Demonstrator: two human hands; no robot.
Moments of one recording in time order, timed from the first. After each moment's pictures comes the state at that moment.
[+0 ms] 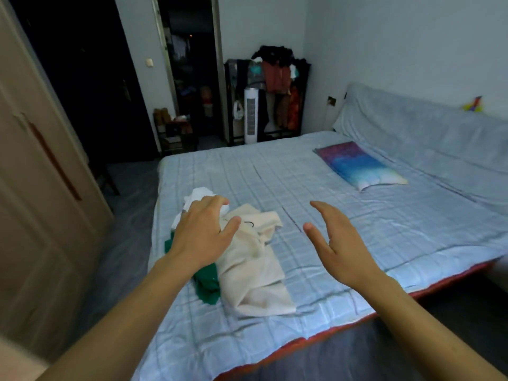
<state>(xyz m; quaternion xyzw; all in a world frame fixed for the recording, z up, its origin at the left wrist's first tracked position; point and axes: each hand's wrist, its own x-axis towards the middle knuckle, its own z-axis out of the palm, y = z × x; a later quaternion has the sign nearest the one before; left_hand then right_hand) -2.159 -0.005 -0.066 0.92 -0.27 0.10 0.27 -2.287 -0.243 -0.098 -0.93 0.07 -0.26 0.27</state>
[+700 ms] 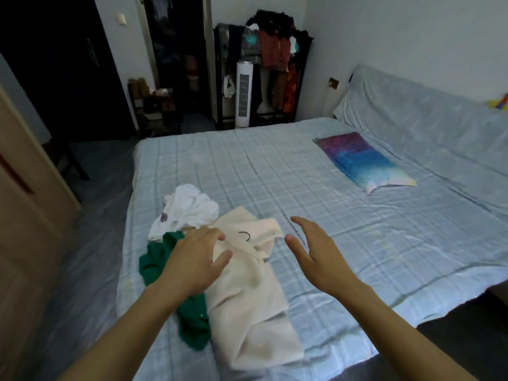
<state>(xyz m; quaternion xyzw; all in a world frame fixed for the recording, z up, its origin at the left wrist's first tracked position) -1.951 -0.049 -0.155 0.93 -0.29 -0.04 0.22 -2.064 -0.287 -0.166 -0.93 0.11 -0.15 0.31</state>
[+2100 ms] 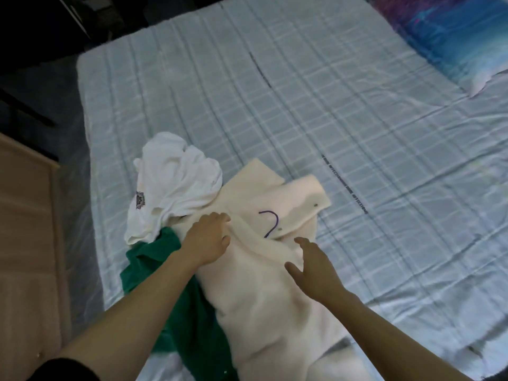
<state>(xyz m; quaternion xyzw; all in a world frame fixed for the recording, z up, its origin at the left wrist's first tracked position) -1.608 -0.171 -0.463 0.91 -0.31 -0.28 0.04 -1.809 -0.355 -0.484 -0.86 0.29 0.15 0.38</state>
